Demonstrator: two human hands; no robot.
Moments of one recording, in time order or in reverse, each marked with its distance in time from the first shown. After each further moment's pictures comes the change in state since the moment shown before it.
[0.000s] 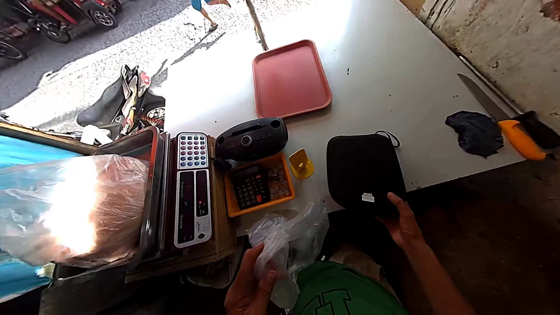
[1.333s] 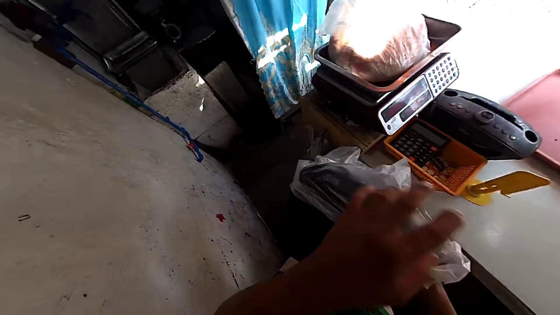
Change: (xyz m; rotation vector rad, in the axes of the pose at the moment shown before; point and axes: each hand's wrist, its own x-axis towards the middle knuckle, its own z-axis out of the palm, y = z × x) left_hand -0.176 0.080 -0.001 1.047 0.593 0.180; right_hand -0.253 0.089 0.105 -0.720 -1.287 -0.081
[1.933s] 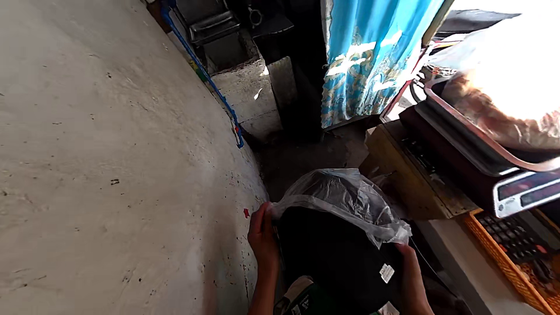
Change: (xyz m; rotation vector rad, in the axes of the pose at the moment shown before) left_hand -0.171 -0.210 -0.026 0.014 1.024 -0.952; right_hand 0.085 0.071 0.124 0.136 -0.172 0.184
